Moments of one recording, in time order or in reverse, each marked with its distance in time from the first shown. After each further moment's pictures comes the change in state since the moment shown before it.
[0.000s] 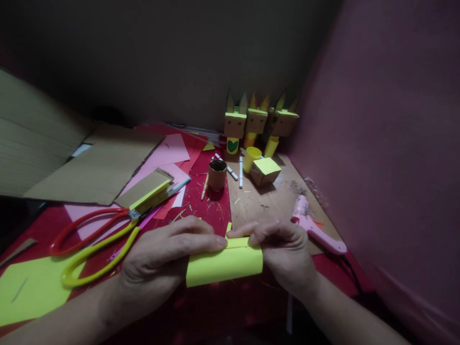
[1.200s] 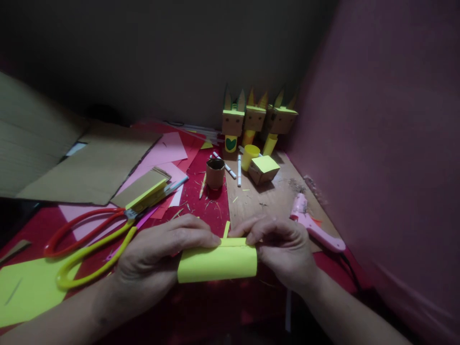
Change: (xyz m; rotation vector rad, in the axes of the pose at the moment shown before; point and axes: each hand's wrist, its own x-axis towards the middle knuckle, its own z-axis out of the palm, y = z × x) left_hand 0.001 -0.007 -0.007 0.007 -0.083 0.074; right_hand -0.001 -0.001 -0.008 -0.140 -0.073 -0.061
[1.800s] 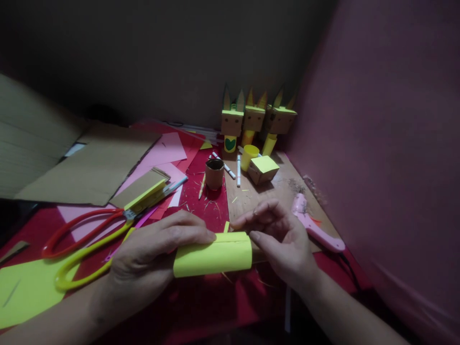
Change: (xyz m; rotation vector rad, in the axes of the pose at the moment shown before) left_hand 0.001 0.001 -0.003 0.075 0.076 0.011; right_hand 0.003 0.000 0.002 0.125 0.156 0.207
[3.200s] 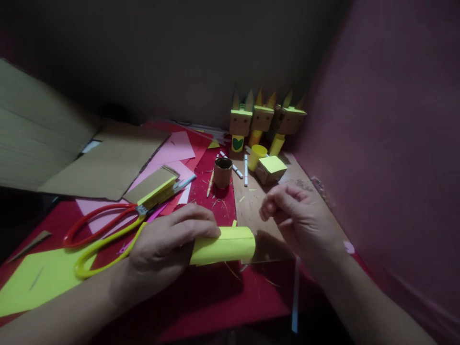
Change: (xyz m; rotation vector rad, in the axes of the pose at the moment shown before) left_hand 0.001 -0.005 -0.001 0.103 -0.021 0.023; right_hand 0.030 -0.026 -0.005 -0.035 0.122 0.041
